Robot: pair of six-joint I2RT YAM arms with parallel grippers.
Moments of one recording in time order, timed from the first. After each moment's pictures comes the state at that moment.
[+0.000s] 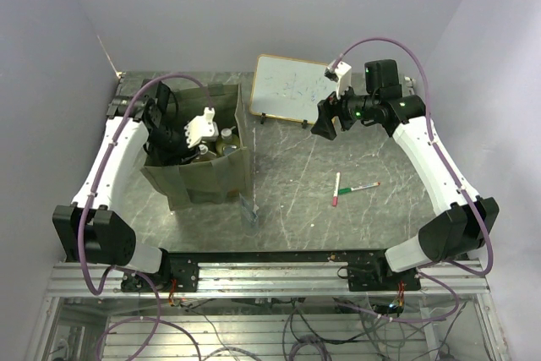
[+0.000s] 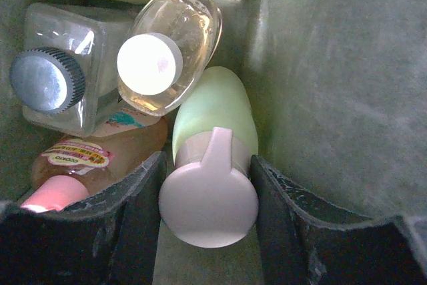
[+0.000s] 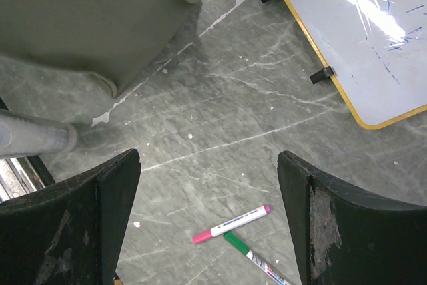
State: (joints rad) left arm -0.12 1.43 1.45 -1.36 0.43 1.14; right arm 0.28 1.48 1.51 -0.76 -0.57 -0.33
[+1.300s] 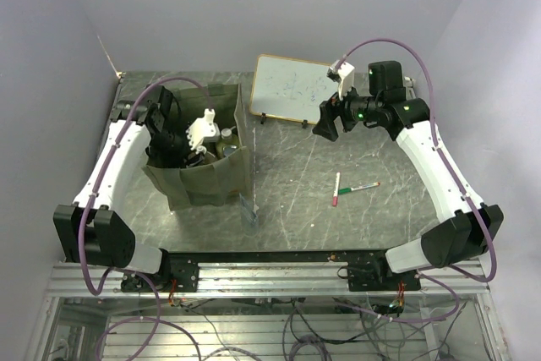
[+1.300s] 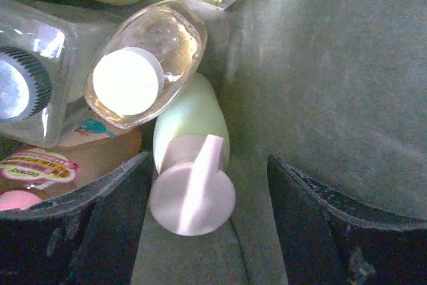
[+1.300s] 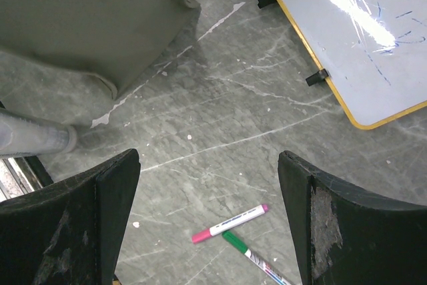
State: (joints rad) left arm -0.13 1.42 1.37 -1.32 0.46 1.05; right arm 0.28 1.43 1.49 -0.75 -0.56 -0.33
